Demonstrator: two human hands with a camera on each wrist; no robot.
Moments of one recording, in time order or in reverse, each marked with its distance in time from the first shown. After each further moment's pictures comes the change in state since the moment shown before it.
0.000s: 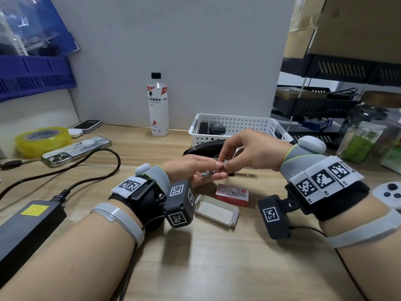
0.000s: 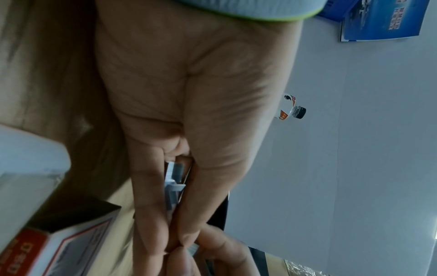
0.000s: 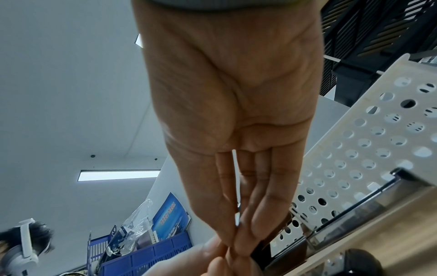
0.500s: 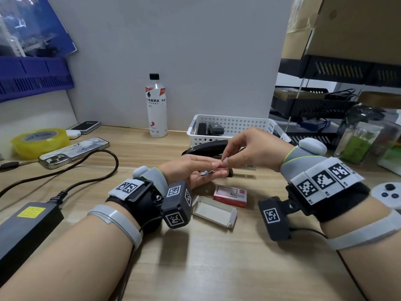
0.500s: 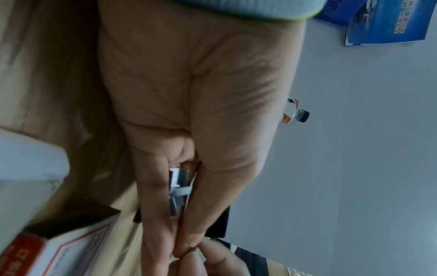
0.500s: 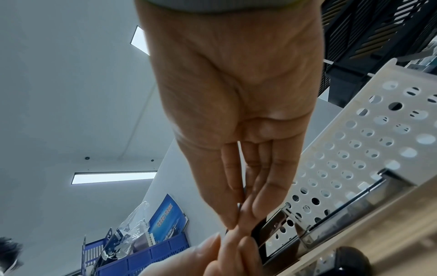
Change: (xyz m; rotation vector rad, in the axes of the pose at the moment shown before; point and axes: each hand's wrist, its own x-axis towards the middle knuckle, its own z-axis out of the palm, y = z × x) left_hand 0.000 -0.003 -0.002 -0.090 -0.068 0.074; right_hand 0.002 0.011 -0.004 0.021 0.101 0.035
